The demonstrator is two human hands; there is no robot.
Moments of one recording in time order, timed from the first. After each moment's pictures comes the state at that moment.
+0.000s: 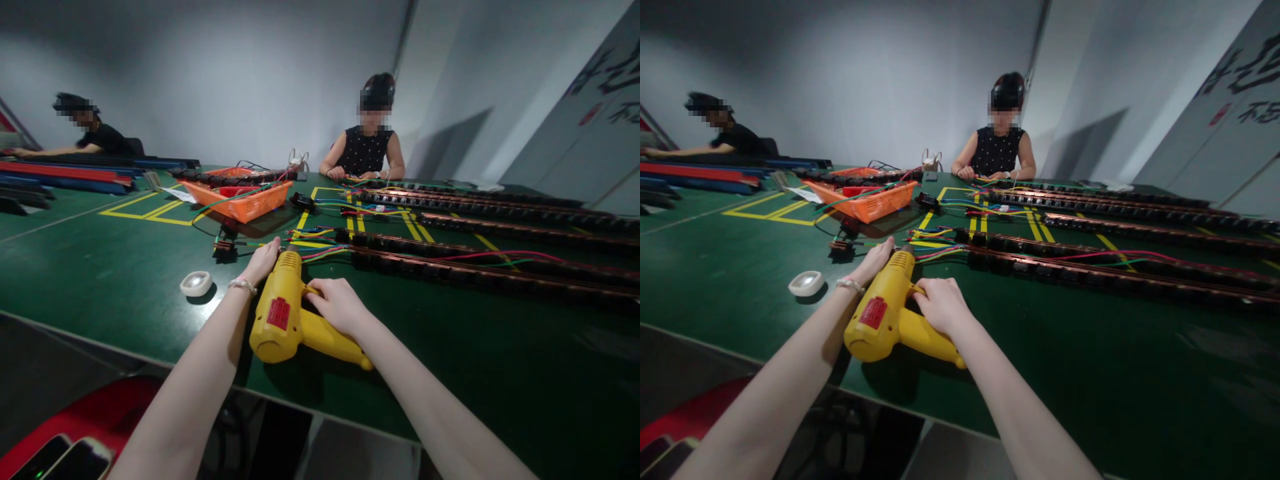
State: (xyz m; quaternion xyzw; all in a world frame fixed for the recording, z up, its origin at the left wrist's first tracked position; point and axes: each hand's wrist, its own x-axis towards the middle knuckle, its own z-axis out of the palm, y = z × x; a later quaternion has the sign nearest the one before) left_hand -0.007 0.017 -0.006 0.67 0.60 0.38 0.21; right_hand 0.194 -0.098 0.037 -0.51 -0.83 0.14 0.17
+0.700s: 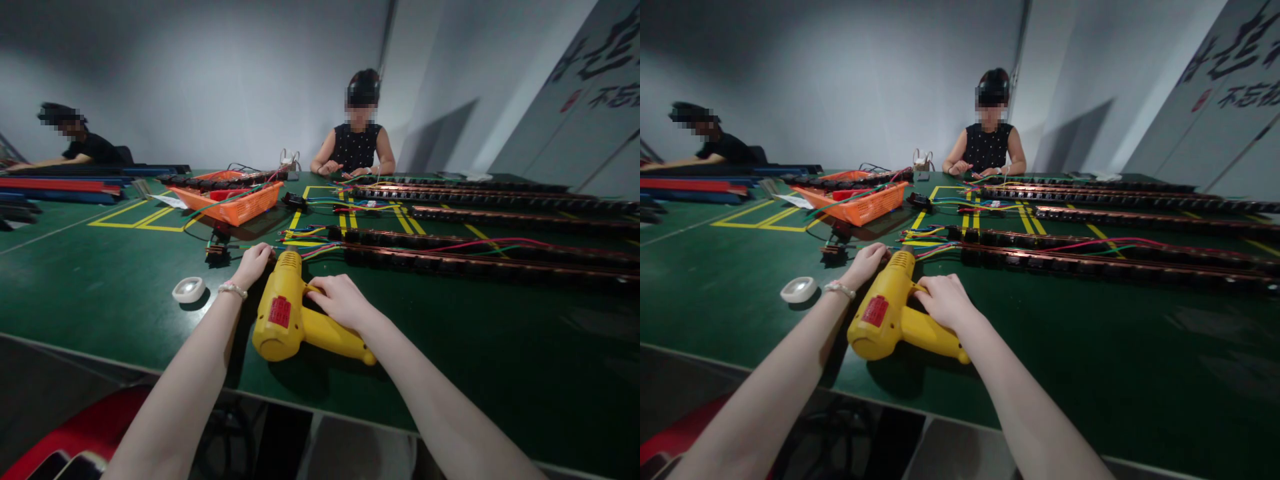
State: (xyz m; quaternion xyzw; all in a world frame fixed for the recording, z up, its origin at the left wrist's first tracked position) left_hand -0.013 0.020 -0.012 0.68 0.57 0.41 0.21; right_hand 0.210 -0.098 0.039 -0.50 -0.84 0.14 0.15
